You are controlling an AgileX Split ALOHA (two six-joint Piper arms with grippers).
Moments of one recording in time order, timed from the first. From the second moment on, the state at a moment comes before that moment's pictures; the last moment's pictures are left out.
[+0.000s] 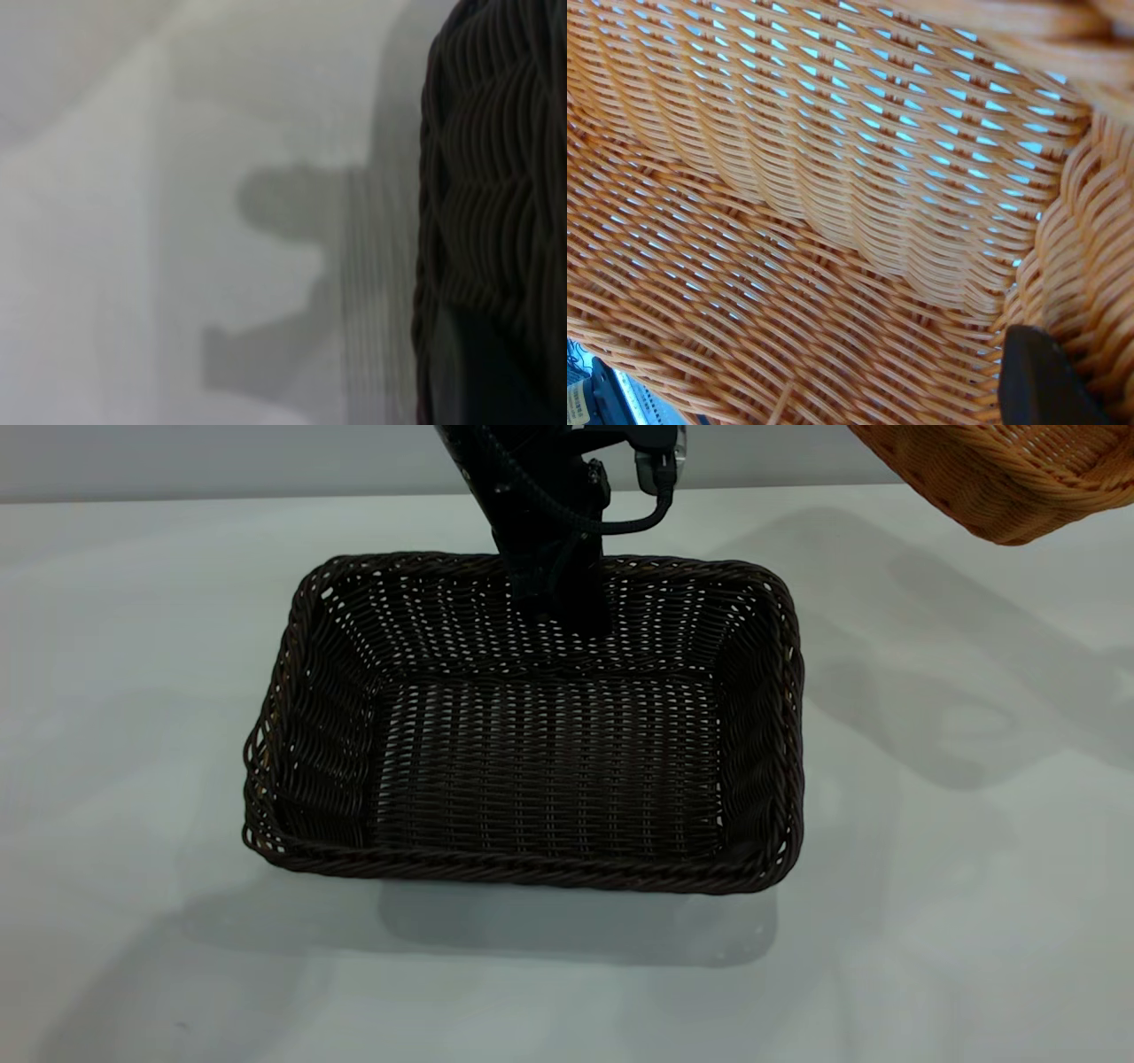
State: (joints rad) left arm -0.54 2.43 -1.82 -0.41 0.69 1.35; right arm -0.44 1.98 -1.17 1.10 0.99 -0.61
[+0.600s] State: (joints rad) left arm -0.40 2.27 -1.82 -0.35 0.79 1.03; right arm -0.43 1.98 -1.17 1.05 1.04 -0.59
